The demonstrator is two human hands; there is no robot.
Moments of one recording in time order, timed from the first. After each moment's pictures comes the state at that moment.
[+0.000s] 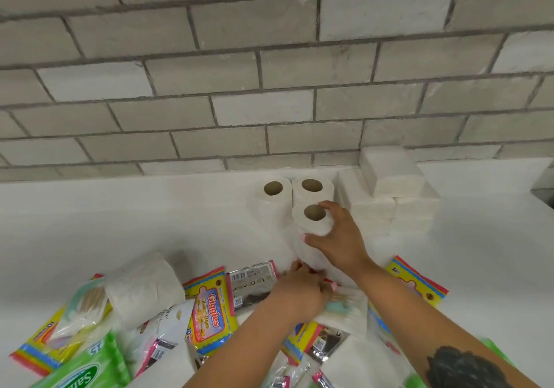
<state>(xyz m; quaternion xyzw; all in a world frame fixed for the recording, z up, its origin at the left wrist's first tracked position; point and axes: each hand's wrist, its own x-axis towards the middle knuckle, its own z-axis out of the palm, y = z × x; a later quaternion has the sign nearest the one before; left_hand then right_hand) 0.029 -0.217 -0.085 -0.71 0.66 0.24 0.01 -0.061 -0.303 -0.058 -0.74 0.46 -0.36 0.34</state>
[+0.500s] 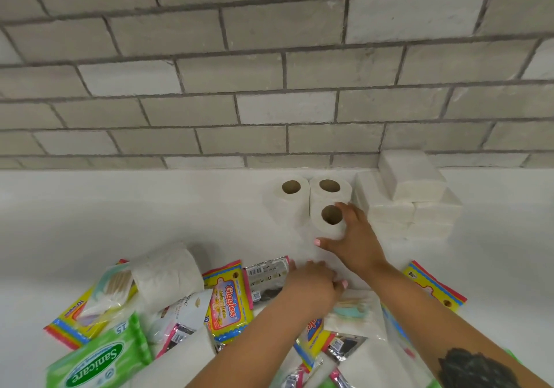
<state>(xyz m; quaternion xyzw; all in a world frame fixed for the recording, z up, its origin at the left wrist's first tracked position) 0.025 -0.205 -0.053 -0.72 0.66 0.22 0.05 -0.063 -0.301 -0.059 -0.79 0.47 -0.28 0.28</state>
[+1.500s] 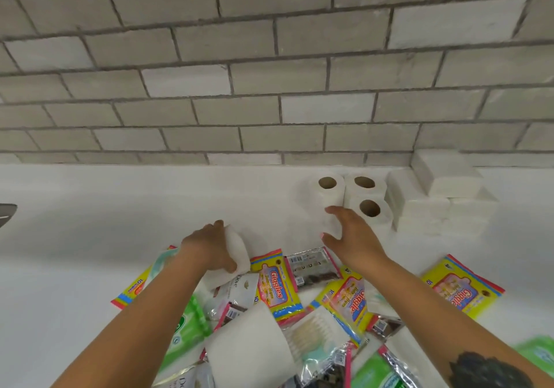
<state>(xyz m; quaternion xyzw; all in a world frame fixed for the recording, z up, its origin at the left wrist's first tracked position) 0.251 -0.113 -0.020 -0.88 0.45 0.14 0.05 -0.003 -0.231 -0.031 -0.83 0.43 -0.24 0.25</state>
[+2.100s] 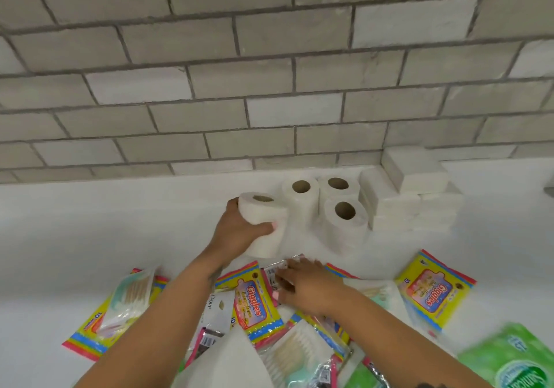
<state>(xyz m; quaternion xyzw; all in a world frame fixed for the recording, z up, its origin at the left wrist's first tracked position) 0.189 -0.179 -0.013 -0.71 0.45 0.29 -0.46 0.016 -0.205 -0.072 -0.93 0.34 0.04 0.16</state>
